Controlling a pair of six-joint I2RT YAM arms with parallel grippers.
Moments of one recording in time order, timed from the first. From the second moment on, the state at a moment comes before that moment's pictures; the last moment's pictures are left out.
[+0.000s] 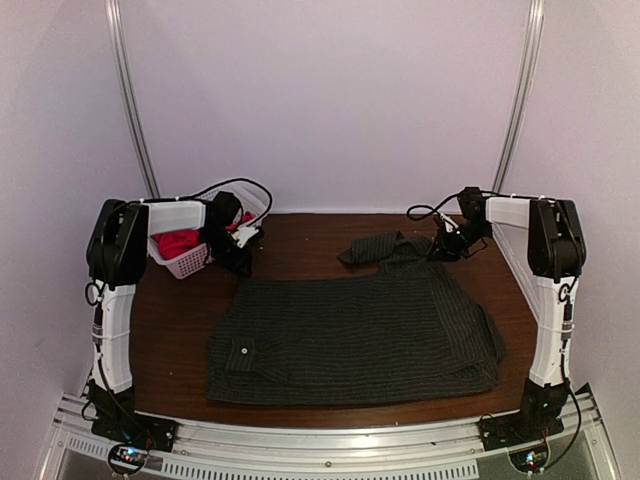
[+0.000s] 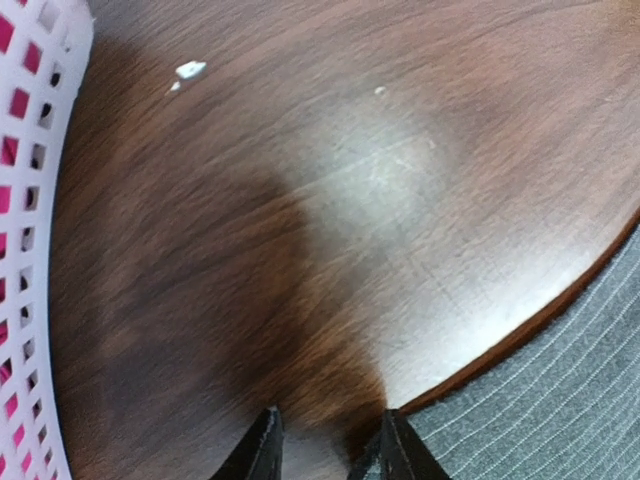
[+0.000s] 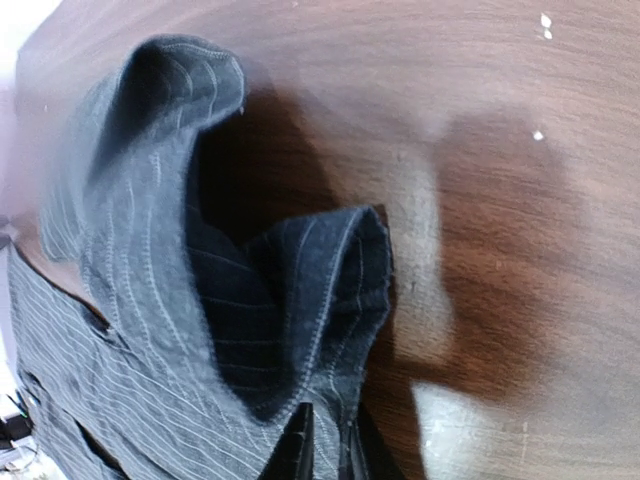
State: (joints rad) left arm -0.33 2.24 1.72 -0.74 0.17 0.28; right arm 0.05 2.22 1.71 -0.70 -0.47 0.09
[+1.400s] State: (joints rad) left arm -0.30 2.20 1.65 -0.77 0.23 0.34; right arm 0.04 2.28 1.81 -0.79 -0.51 0.08
